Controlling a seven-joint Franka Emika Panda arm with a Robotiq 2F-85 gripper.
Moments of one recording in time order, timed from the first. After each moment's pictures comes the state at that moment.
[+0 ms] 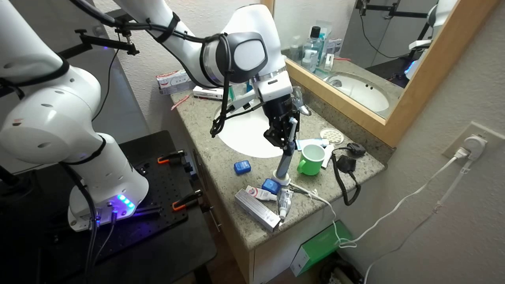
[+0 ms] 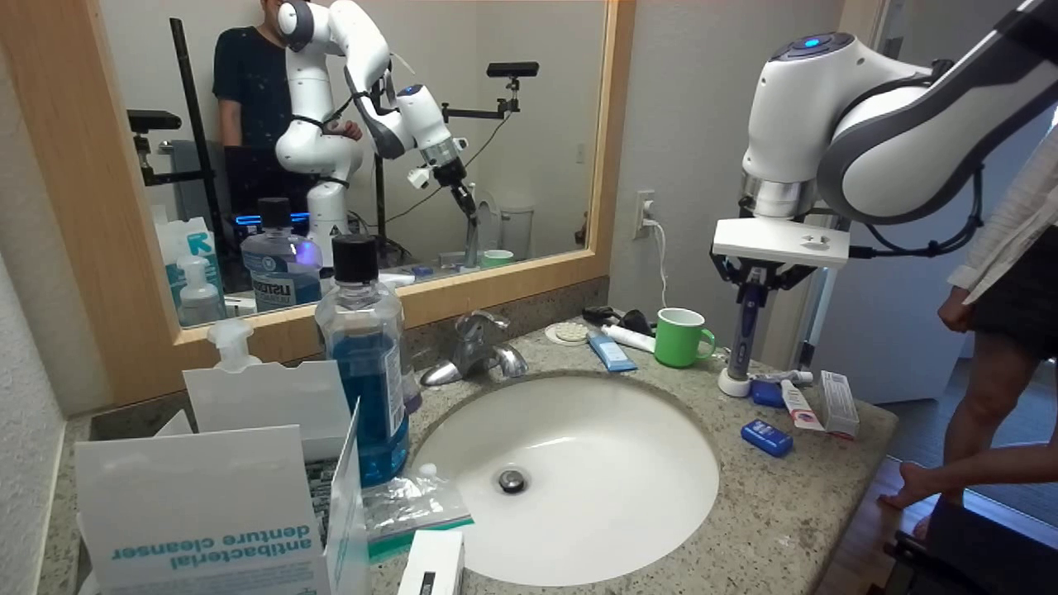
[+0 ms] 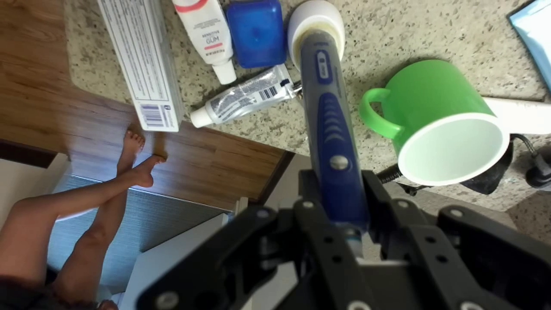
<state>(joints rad) -0.30 -0.12 -0.10 -2.52 -0.76 2.62 1.42</state>
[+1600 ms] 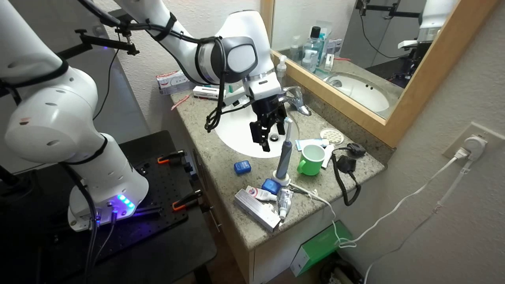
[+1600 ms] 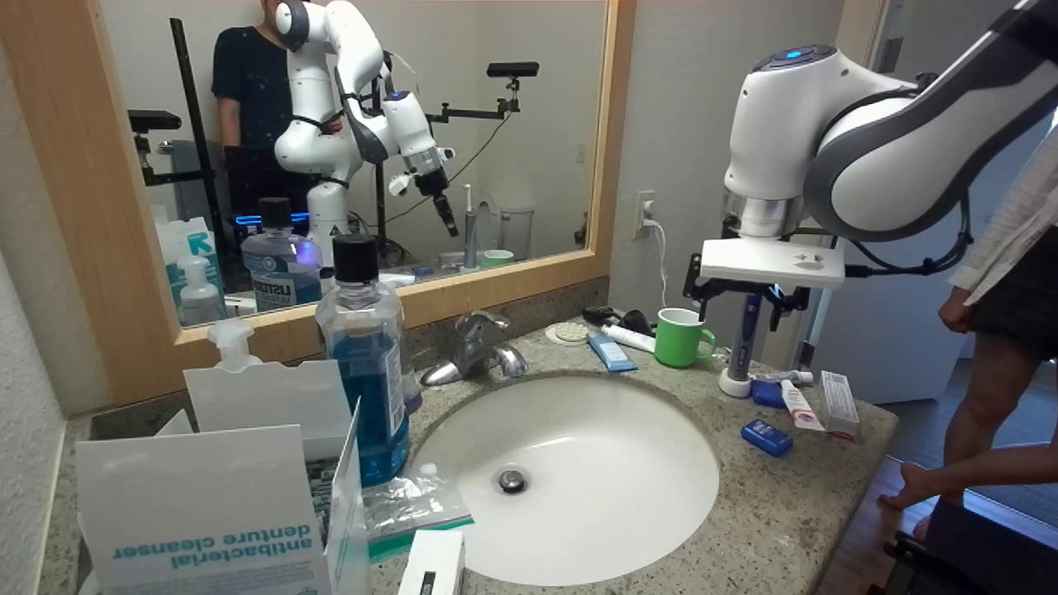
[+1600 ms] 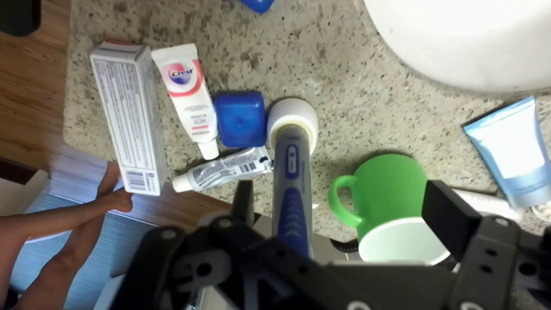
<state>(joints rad) -0.20 -0.12 -0.10 -2.58 -0.66 2.61 1.35</state>
